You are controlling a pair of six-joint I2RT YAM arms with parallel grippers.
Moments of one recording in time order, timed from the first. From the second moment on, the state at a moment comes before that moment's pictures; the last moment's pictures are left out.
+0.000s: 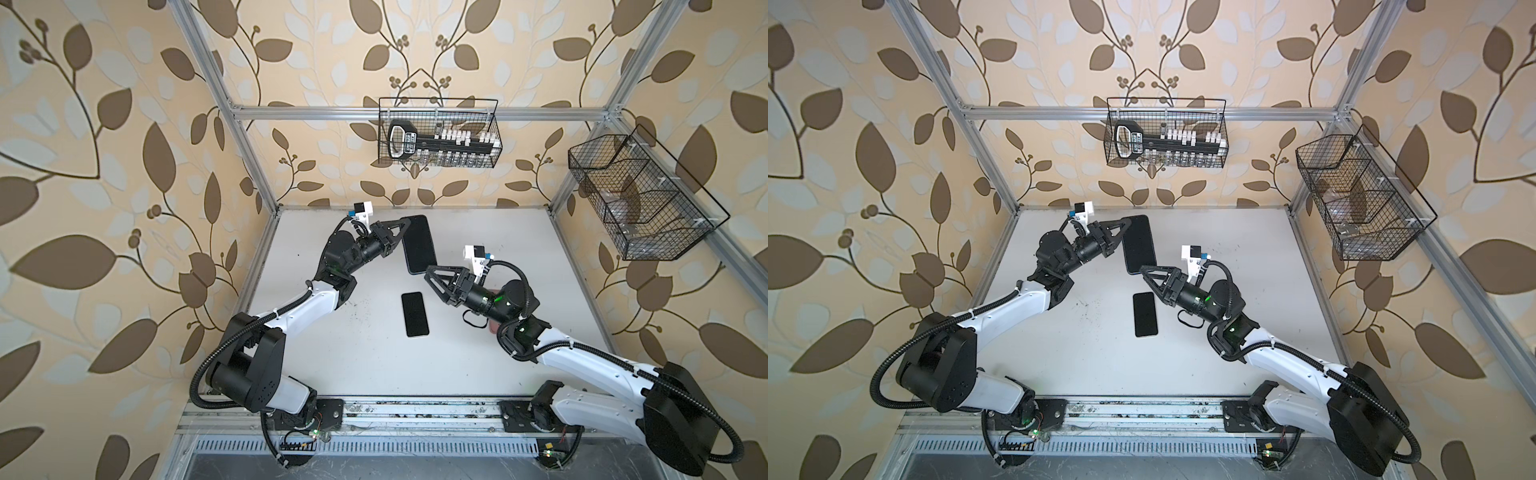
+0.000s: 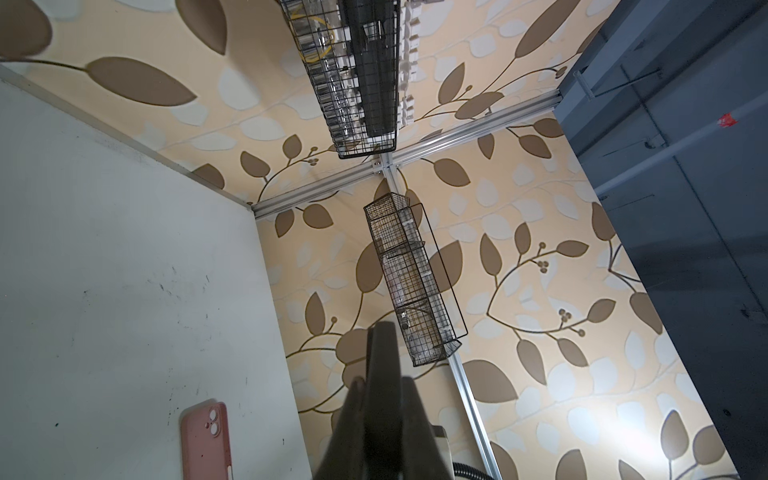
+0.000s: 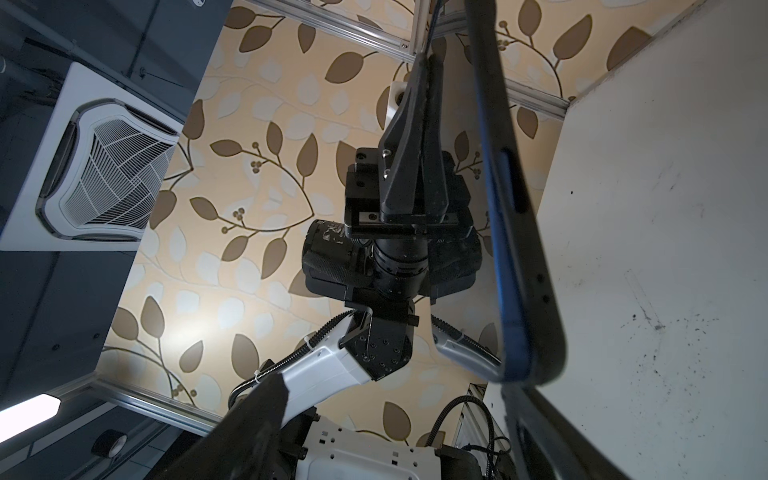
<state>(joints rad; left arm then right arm) -0.41 1.45 0.88 0.78 0.51 -1.34 0.69 1.12 0.55 0.75 -0.33 1.31</state>
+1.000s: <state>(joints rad) -0.42 1.47 0.86 0.83 0.51 -1.38 0.67 1.13 0.57 0.77 -0.34 1.29</state>
